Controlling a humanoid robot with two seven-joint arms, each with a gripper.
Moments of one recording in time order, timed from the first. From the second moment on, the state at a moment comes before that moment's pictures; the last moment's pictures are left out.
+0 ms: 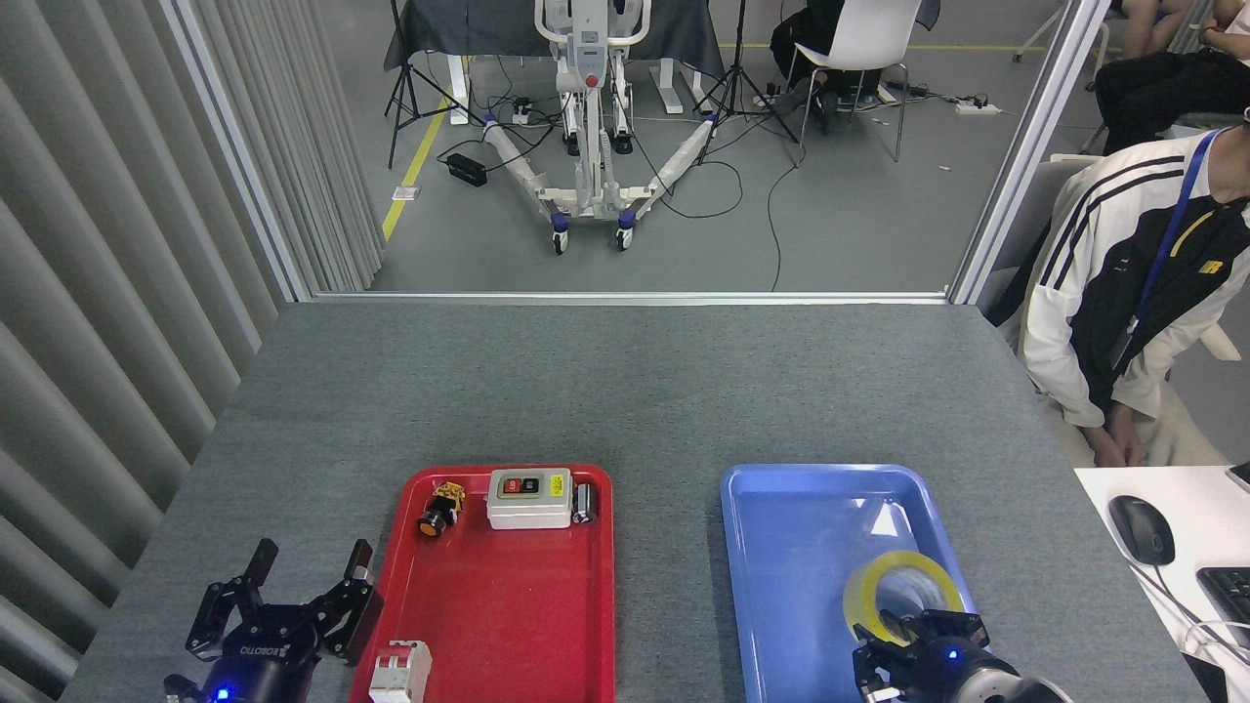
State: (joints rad) left arm 0.15 0.19 0.03 -1.71 -1.24 -0.07 0.08; right arm 0.03 -0.24 0.08 -1.66 1.44 -0.31 0.76
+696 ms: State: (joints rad) left arm 0.15 0.18 0.01 -1.71 -1.30 -0.03 0.08; right arm 0.12 -0.16 -0.01 -1.70 1.43 -0.22 0.24
